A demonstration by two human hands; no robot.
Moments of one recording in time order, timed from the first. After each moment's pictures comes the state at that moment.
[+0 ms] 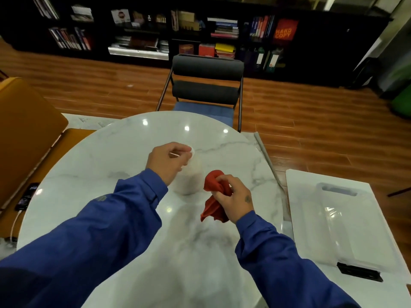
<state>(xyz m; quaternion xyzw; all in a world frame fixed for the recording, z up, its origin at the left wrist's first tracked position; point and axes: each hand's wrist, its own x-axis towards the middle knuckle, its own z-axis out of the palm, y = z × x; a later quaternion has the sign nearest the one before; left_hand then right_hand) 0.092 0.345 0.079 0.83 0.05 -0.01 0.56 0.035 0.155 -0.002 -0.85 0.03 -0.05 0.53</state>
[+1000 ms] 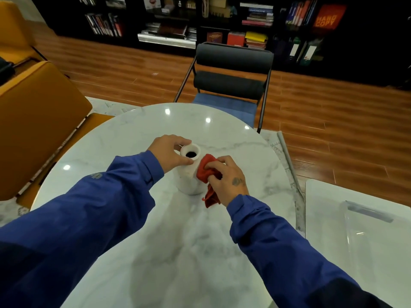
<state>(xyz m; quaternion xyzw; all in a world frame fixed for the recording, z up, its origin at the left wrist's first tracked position) 0.137 0.355 0.069 0.95 -0.01 -0.07 0.32 0.109 0.166 -0.006 -0.90 -0.10 -0.01 0.43</state>
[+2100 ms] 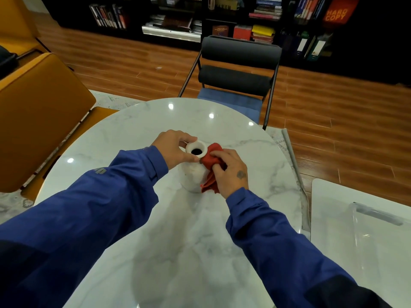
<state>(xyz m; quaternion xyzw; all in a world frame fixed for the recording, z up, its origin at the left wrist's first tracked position) 0.139 0.358 0.070 0.94 -0.01 -0.08 0.33 0.122 0.186 -0.010 -0.86 -0.05 -0.06 0.50</state>
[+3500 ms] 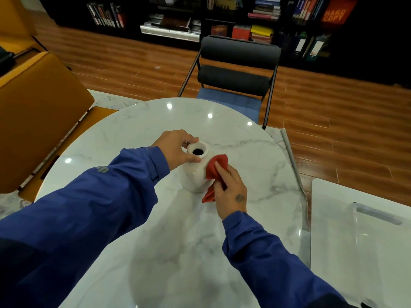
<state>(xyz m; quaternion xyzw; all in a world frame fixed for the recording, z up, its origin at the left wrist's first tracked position) 0.143 0.362 0.069 0.95 -0.03 -0.08 0.30 0.080 0.190 -0.039 -0.84 0.01 -0.06 0.54</state>
